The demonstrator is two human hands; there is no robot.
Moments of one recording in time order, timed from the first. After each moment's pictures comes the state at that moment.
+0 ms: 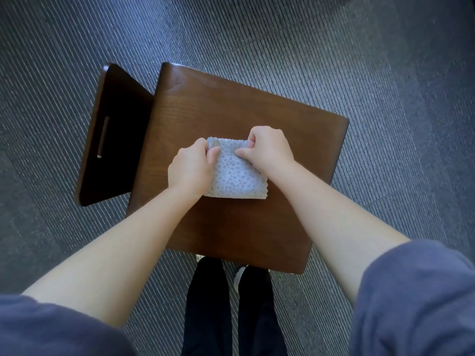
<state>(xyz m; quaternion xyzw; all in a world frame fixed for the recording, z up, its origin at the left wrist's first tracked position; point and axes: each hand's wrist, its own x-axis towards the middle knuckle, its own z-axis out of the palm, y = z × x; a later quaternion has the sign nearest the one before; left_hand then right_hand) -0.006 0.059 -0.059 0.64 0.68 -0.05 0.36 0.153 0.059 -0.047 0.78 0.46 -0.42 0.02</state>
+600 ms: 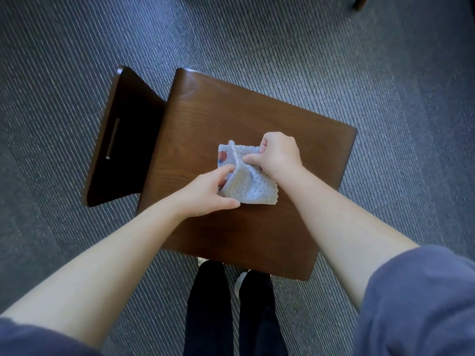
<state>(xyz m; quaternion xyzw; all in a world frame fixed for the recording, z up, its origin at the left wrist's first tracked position) -0.041 0.049 -0.059 0.58 0.45 -0.09 0.68 0.146 0.069 -0.045 0.81 0.41 -0.42 0.06</state>
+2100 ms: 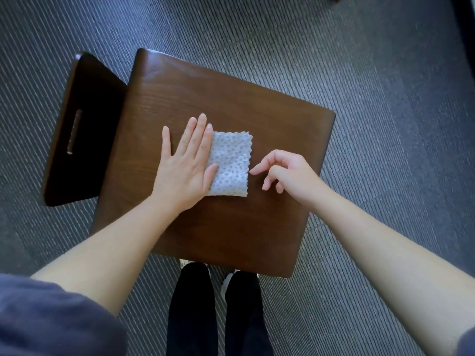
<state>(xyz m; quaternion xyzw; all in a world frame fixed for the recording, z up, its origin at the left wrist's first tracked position) -0.010 0.026 -0.107 0.88 0.46 -0.07 0.12 0.217 -0.024 -0.042 0.70 0.35 -0.59 -0.19</state>
